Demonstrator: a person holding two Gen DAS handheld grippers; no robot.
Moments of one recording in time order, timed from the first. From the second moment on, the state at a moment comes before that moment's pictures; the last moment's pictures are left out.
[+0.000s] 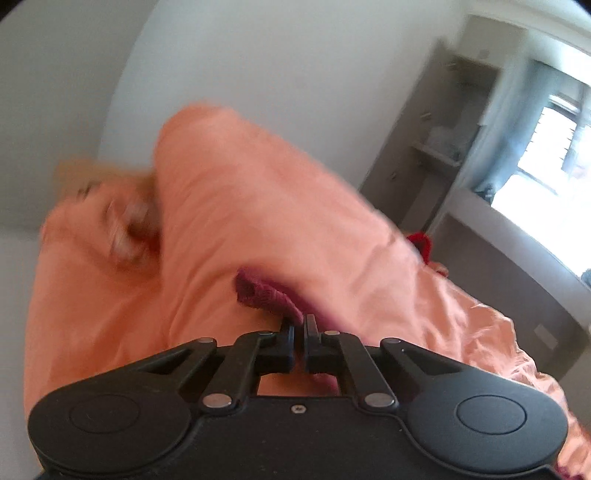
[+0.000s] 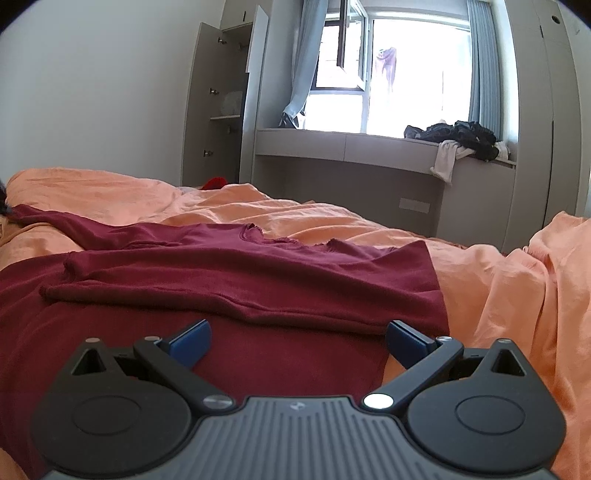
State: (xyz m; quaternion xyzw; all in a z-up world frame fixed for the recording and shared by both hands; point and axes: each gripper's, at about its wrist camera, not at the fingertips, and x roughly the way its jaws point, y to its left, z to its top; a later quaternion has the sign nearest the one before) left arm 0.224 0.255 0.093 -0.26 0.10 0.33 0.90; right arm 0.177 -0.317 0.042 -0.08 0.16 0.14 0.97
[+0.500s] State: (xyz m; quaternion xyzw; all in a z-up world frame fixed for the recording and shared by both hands) left arm 0.243 0.101 0.192 -0.06 0.01 0.03 1.00; right arm 0.168 -0.324 0.051 -0.07 0.13 0.13 0.98
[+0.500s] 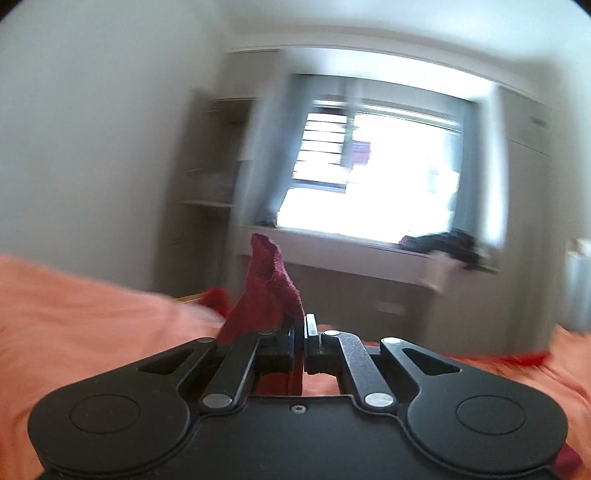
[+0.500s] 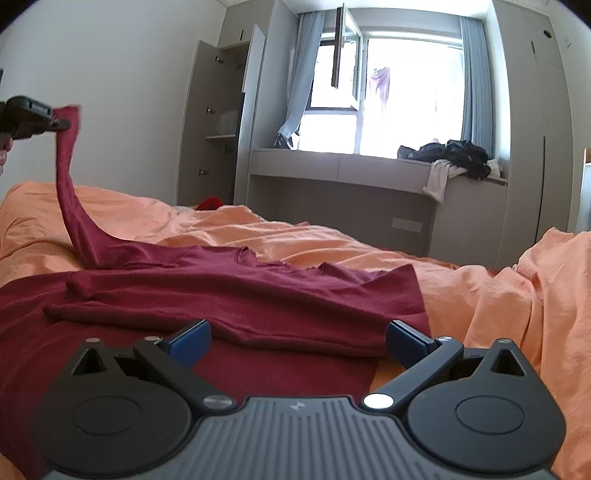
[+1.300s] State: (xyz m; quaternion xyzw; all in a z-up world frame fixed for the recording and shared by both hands) left arm 0.216 -0.100 0.027 0.09 0.20 -0.27 0.94; right arm 0.176 -0.366 0.057 -0.02 0.11 0.05 0.99
